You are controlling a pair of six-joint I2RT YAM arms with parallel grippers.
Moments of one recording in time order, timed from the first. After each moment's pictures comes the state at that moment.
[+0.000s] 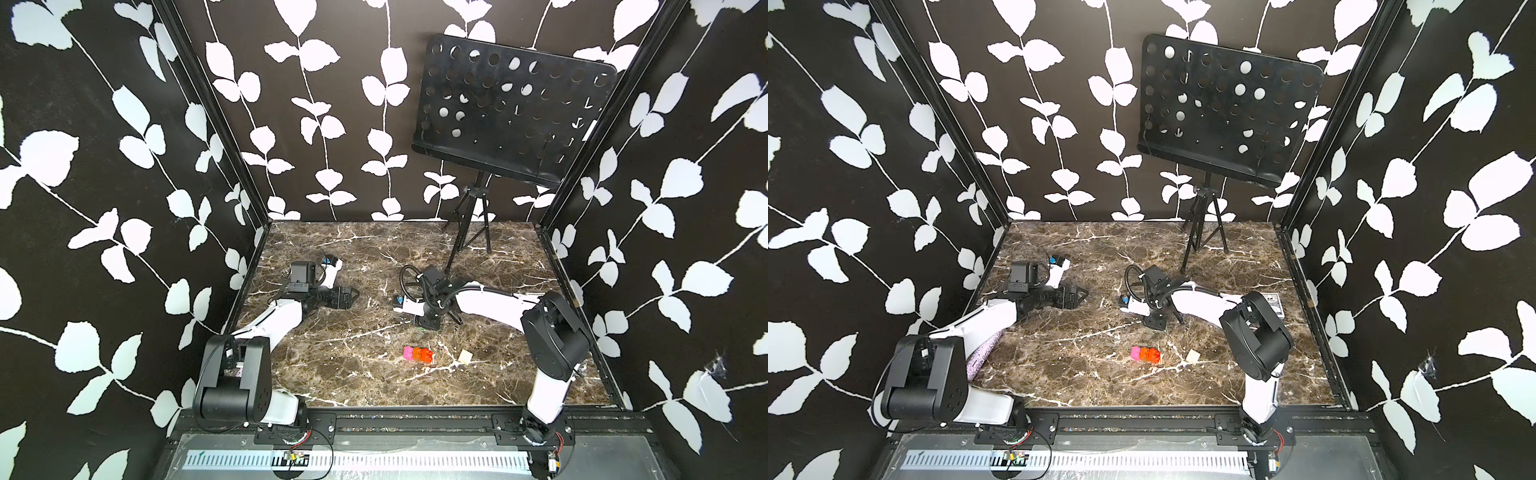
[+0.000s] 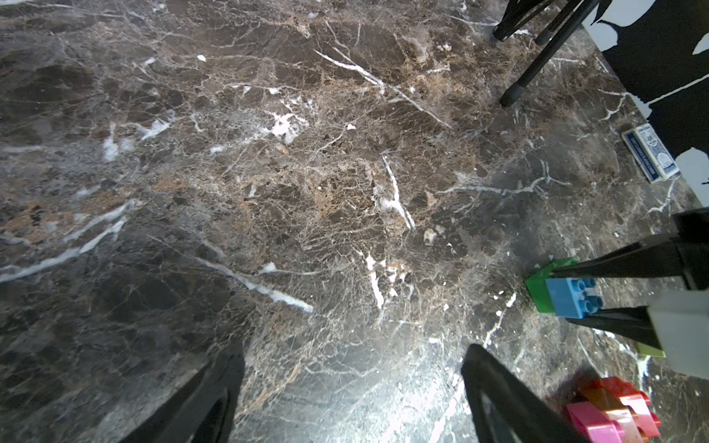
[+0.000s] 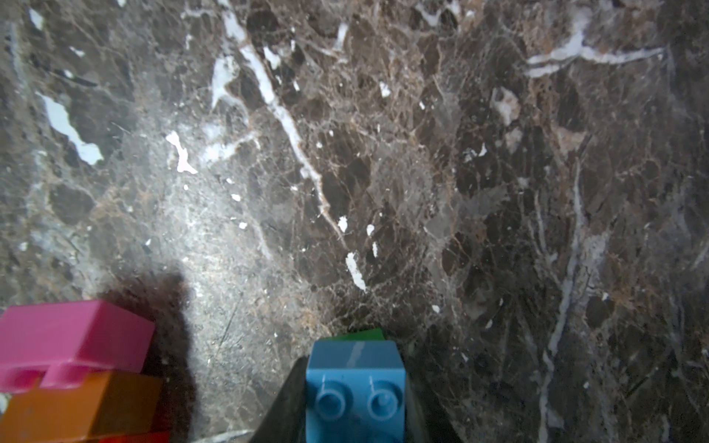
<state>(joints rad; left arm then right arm) -0.11 1.43 0.76 -0.16 0.51 0.04 0.71 1.84 1.21 -0.58 -0.19 -0.70</state>
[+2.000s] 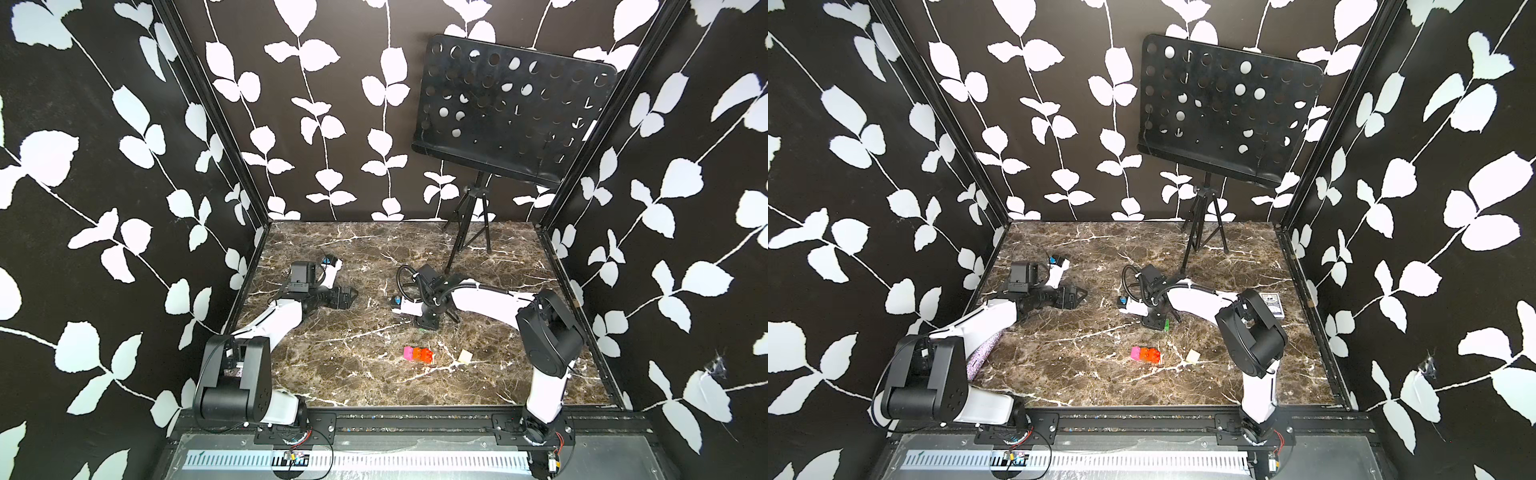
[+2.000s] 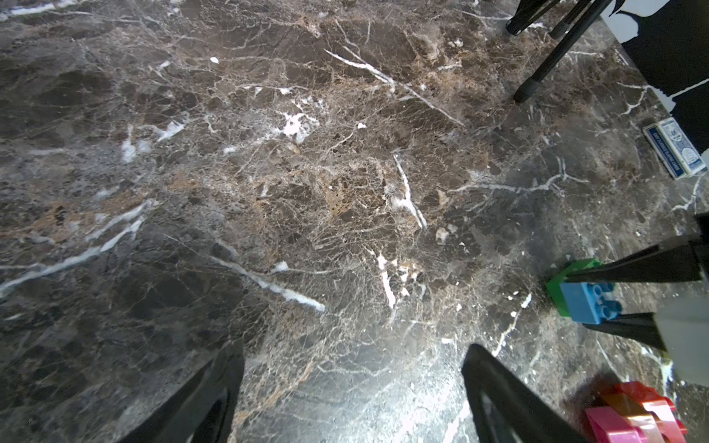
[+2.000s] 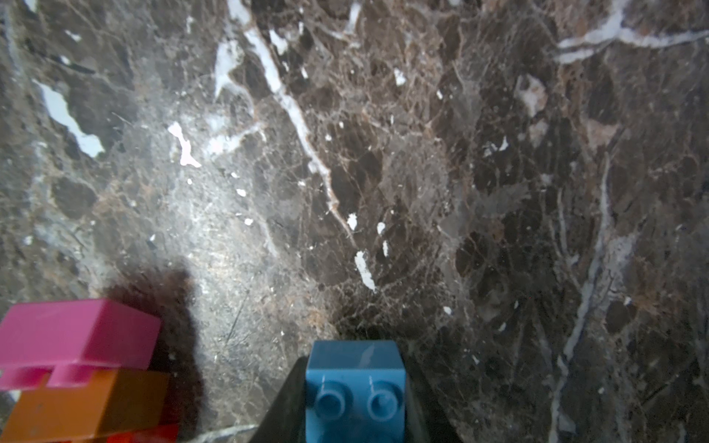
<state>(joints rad) -0.11 1.43 0.76 -0.16 0.48 0.06 0.72 1.87 1.26 -0.65 -0.15 -0.71</state>
